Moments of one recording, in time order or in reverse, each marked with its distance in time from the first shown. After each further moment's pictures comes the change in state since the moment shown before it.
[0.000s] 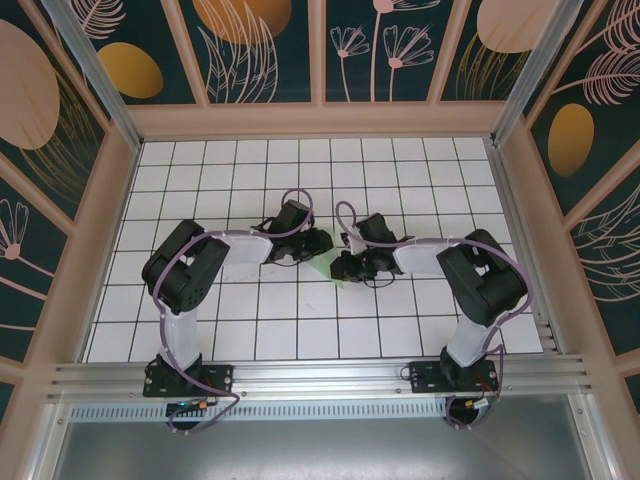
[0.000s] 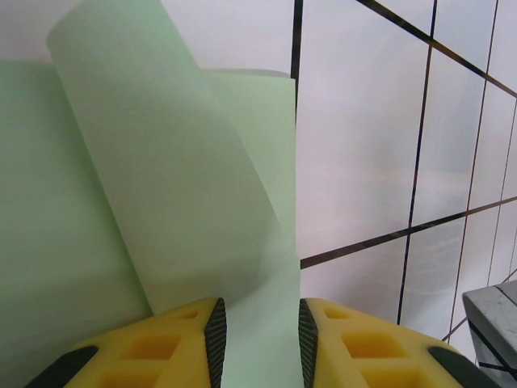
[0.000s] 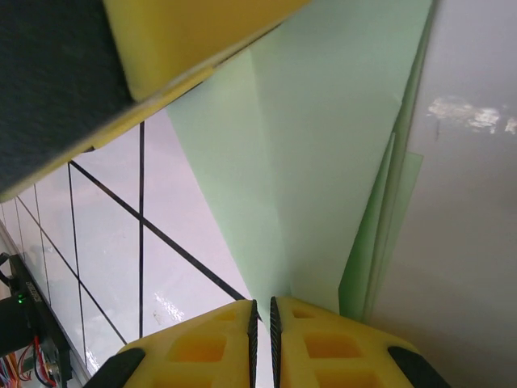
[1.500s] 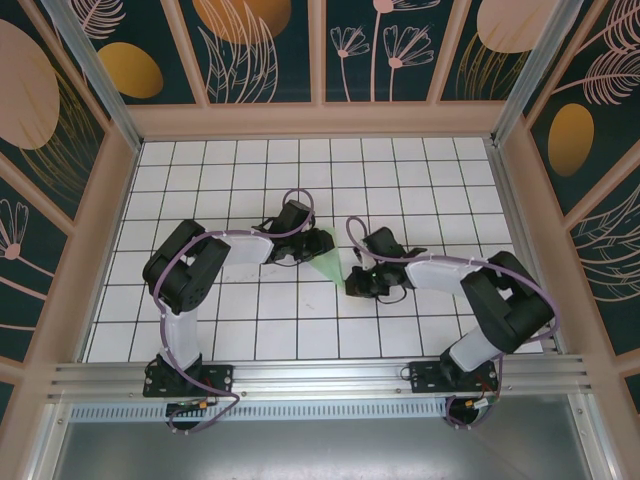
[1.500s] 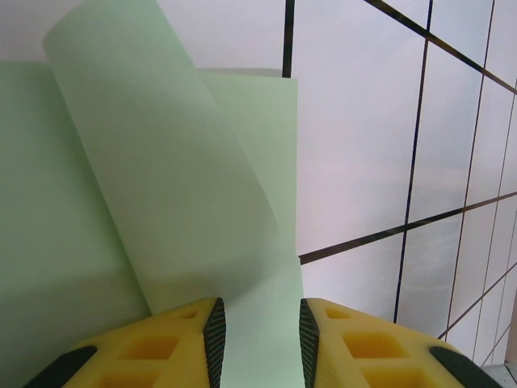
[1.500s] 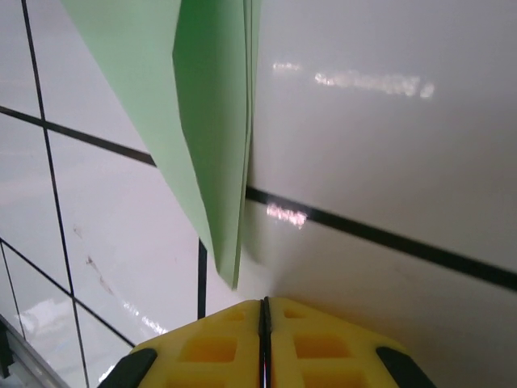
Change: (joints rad) left arm -0.001 0.004 0.005 0.000 0.006 0.000; right arm 0.037 -0.205 -0.112 -0.203 0.146 0.026
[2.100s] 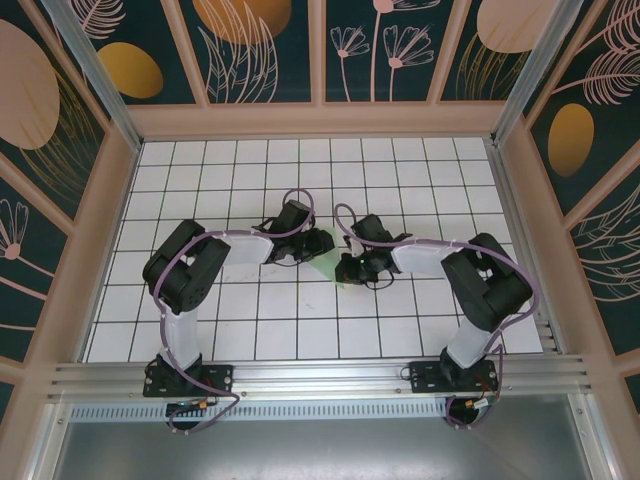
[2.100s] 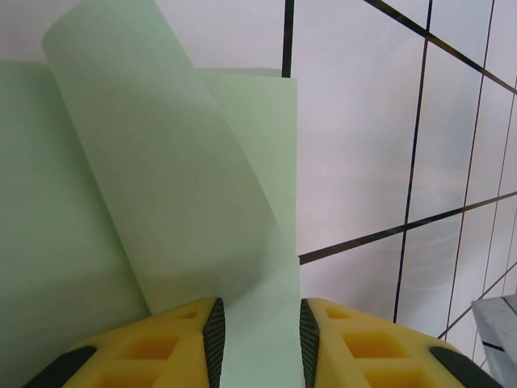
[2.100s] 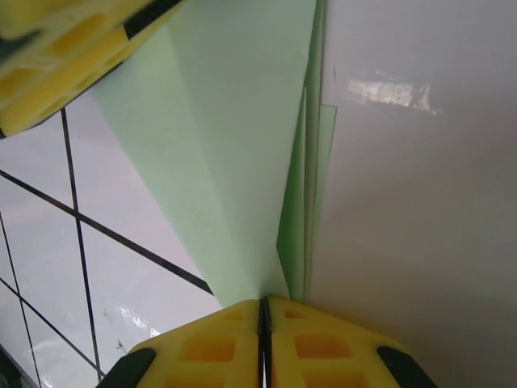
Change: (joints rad) left arm 0.000 0.000 0.001 0.000 0.001 0.000; right arm 0.000 0.166 0.151 0.029 0.010 0.000
